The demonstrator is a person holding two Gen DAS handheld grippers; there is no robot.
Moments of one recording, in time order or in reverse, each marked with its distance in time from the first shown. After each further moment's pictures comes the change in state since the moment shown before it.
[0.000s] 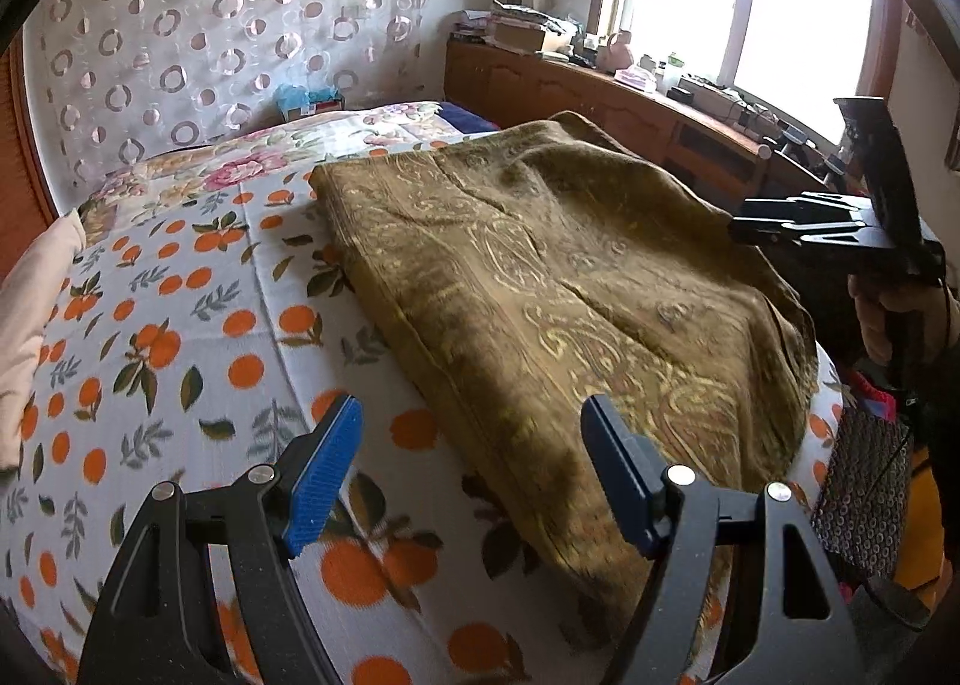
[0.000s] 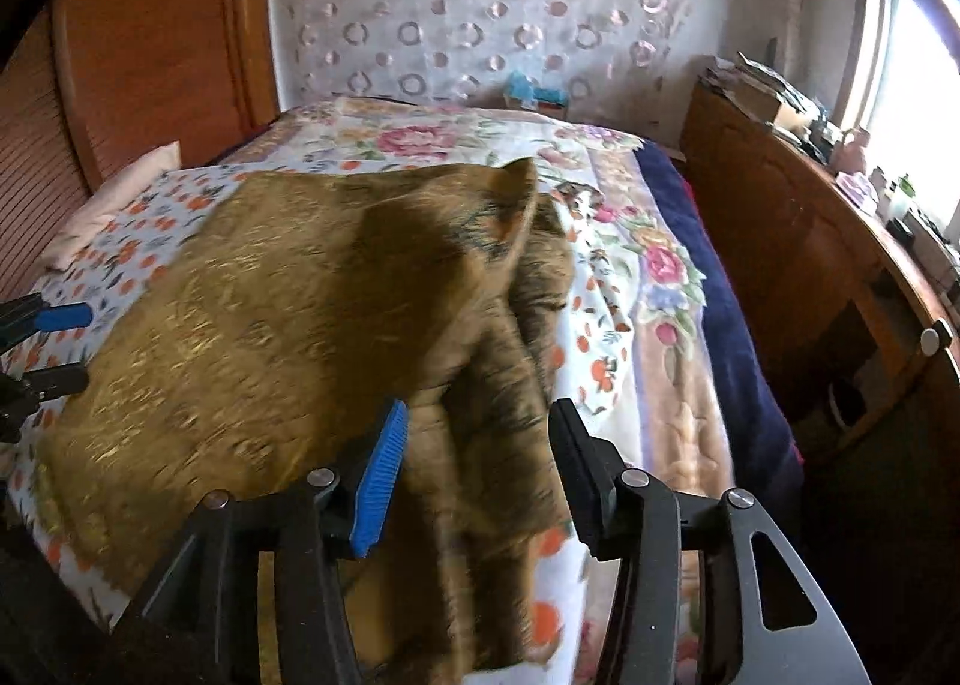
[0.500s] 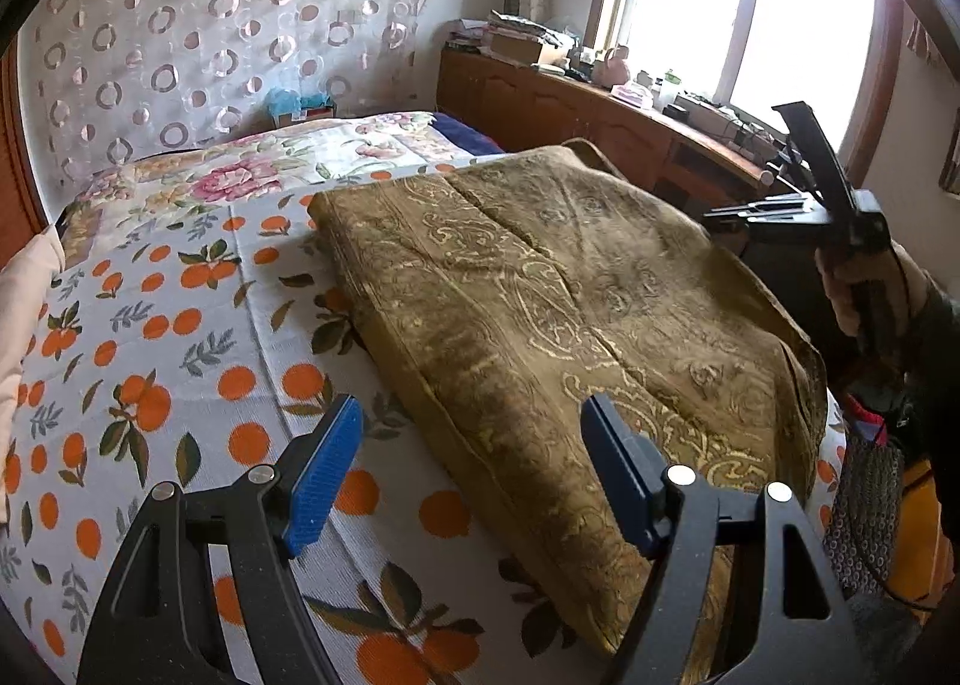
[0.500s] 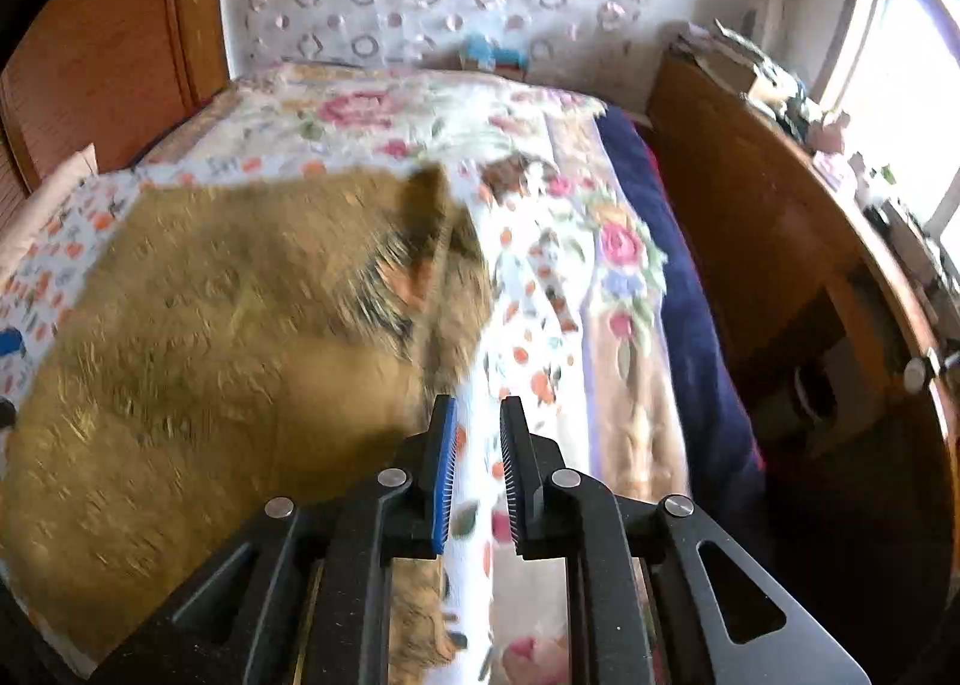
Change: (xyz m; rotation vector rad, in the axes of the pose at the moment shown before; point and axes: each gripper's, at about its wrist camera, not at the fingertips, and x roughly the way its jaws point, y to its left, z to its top) left arm 0.022 0.024 0.028 -0.019 -0.019 -0.044; right arm 0.056 -0.036 0.056 0.040 0.133 -0.112
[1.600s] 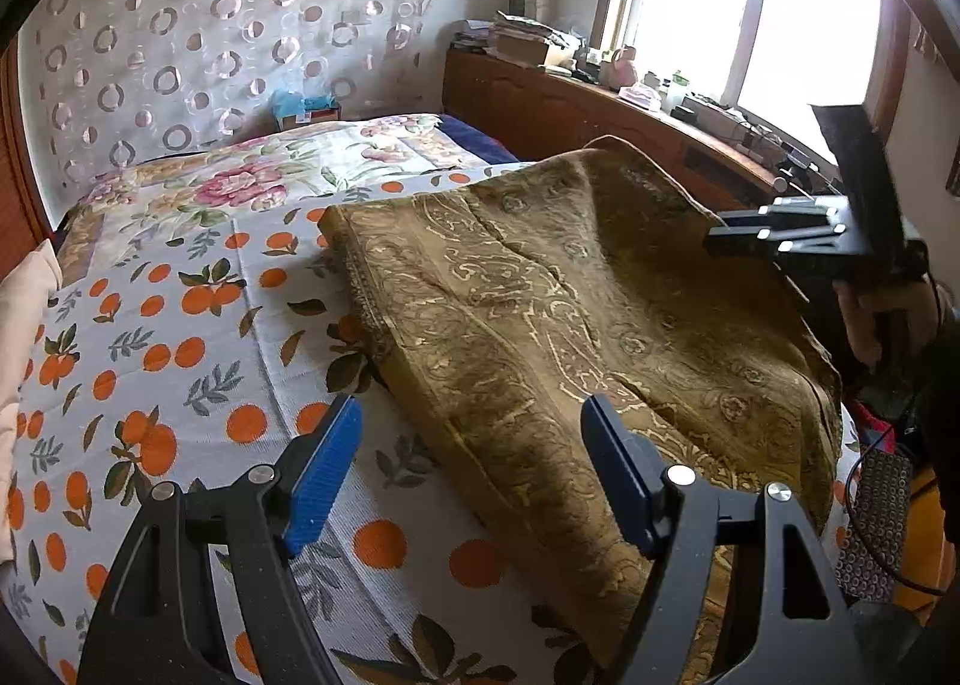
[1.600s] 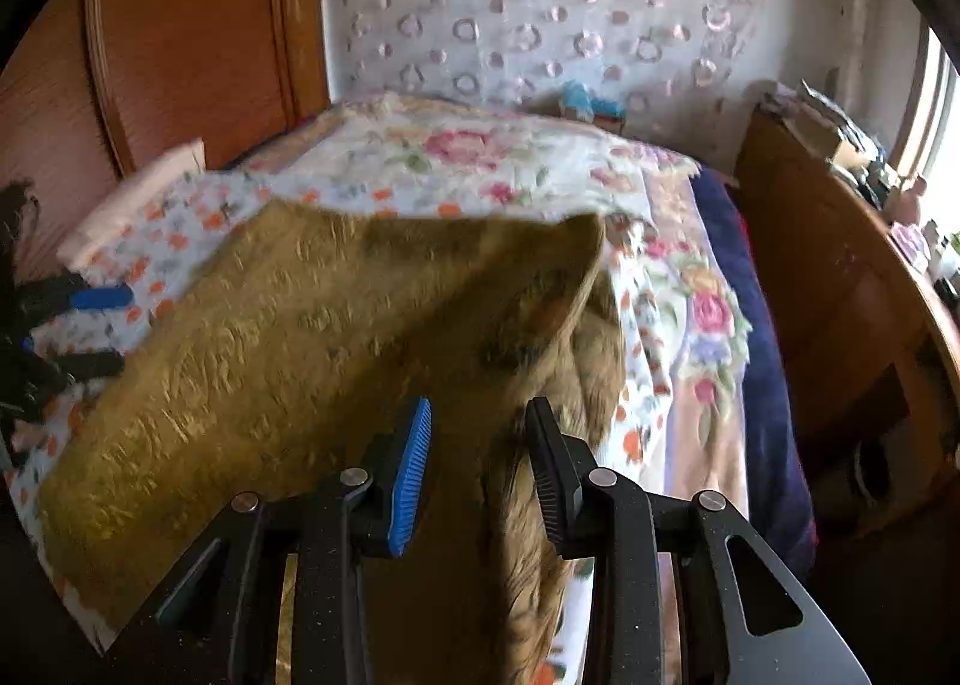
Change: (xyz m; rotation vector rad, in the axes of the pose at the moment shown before) left arm 0.008 0.008 0.018 0.000 -0.007 0.006; right arm -0.011 0.058 0.017 -0.123 -0.076 0.182
